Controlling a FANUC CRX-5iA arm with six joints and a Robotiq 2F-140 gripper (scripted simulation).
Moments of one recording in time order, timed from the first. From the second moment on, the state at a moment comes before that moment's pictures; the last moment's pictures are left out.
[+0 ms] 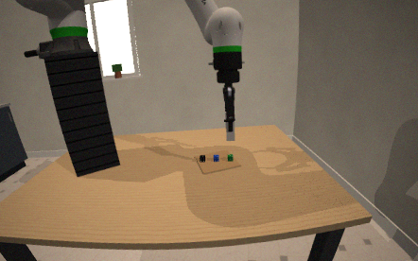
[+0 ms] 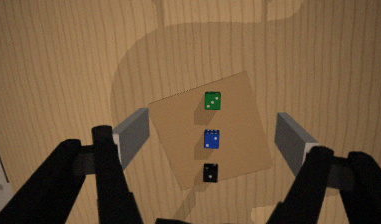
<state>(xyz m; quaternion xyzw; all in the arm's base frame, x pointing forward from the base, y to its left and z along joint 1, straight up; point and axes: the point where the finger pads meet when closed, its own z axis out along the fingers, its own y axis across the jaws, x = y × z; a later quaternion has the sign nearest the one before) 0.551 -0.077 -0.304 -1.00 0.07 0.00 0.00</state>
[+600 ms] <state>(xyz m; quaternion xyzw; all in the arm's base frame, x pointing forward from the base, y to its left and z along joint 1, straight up) 0.551 -0.077 -0.299 -1.00 0.07 0.00 0.00</state>
